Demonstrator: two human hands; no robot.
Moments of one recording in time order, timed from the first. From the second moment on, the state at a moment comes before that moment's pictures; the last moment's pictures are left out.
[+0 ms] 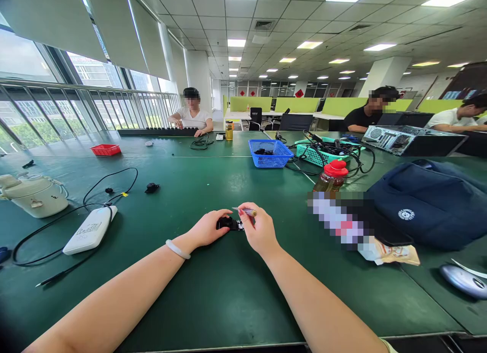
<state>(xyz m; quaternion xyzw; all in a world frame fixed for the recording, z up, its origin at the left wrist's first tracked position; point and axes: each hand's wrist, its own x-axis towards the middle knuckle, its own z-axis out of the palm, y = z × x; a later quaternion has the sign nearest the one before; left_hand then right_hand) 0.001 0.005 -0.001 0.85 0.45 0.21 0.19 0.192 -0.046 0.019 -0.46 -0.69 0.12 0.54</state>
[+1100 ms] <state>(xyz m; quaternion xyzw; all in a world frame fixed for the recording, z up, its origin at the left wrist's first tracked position) 0.000 0.011 -0.011 0.87 0.36 0.26 0.21 0.168 -0.027 0.008 -0.51 -0.71 0.10 0.47</state>
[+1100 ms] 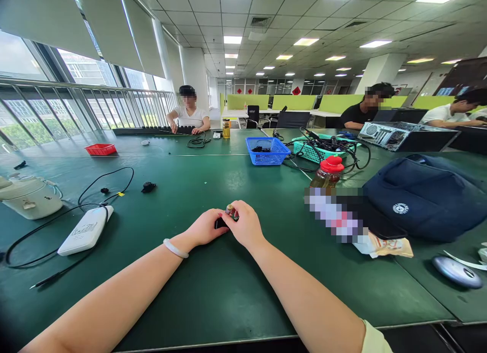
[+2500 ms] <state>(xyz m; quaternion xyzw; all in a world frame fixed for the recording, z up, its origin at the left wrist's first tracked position) 0.004 0.005 -0.005 0.87 0.40 0.20 0.19 0.185 -0.037 0.015 -0.44 -0.69 0.01 0.58</state>
